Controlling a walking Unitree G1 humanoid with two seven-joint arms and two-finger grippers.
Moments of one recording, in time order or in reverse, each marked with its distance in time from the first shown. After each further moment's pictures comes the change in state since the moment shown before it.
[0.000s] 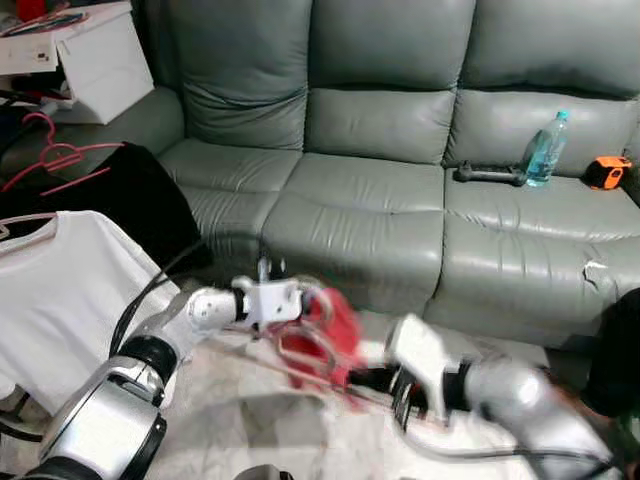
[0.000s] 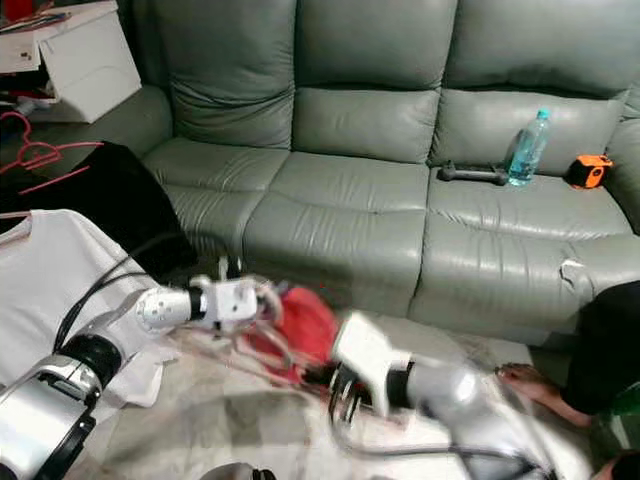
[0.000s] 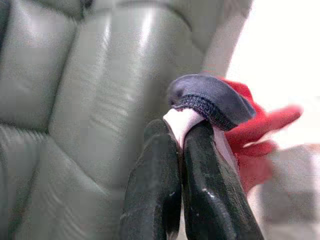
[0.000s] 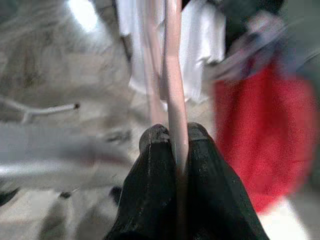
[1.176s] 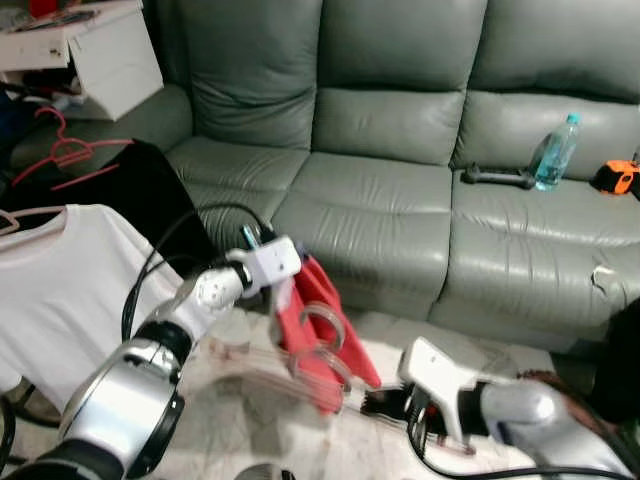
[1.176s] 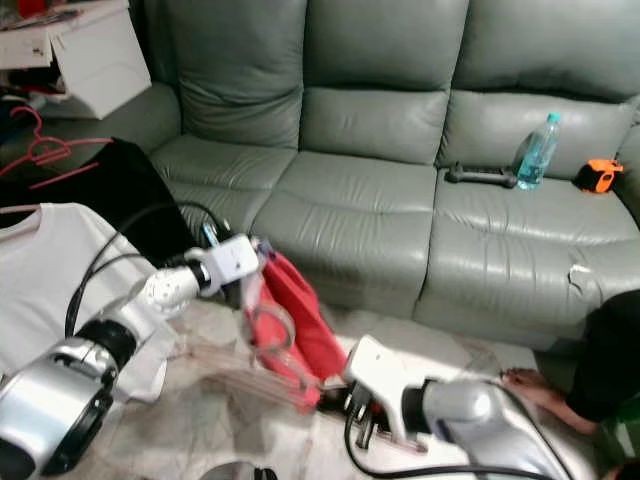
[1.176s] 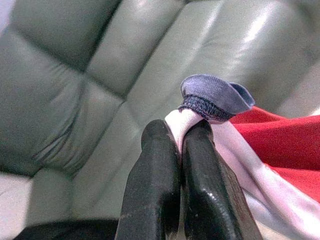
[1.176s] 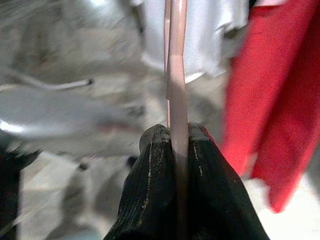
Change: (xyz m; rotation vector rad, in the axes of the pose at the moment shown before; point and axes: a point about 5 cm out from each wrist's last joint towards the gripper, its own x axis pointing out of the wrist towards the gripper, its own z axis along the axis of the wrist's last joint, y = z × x) left arm 0.003 0.043 0.006 -0.127 0.056 0.435; right arm -0.013 0.013 -0.025 0.032 0.091 0.009
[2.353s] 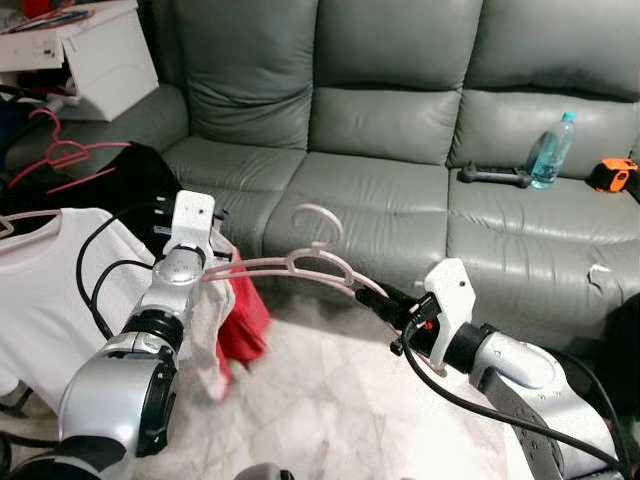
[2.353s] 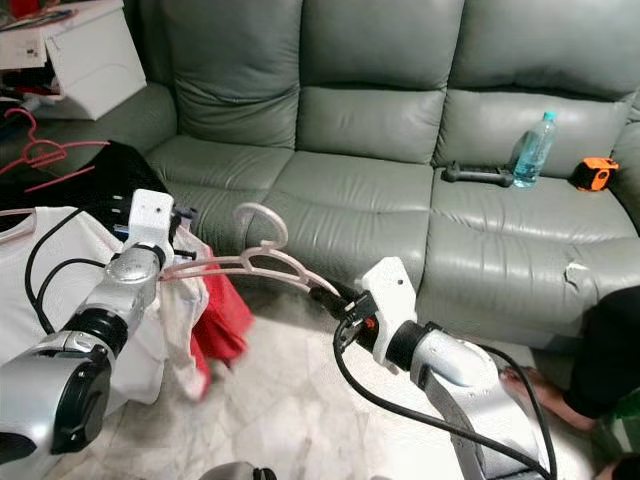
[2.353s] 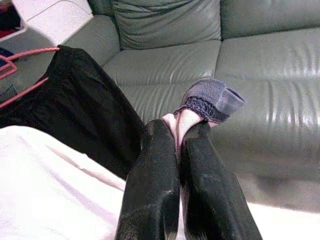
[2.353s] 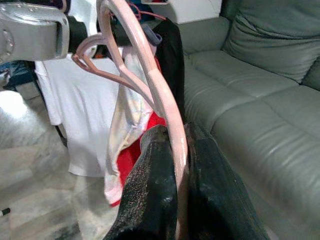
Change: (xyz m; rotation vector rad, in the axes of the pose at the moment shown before) left arm -0.019 0.043 -0.044 -0.755 0.287 0.532; right arm -0.001 -0.021 0.065 0.066 -0.404 -0.348
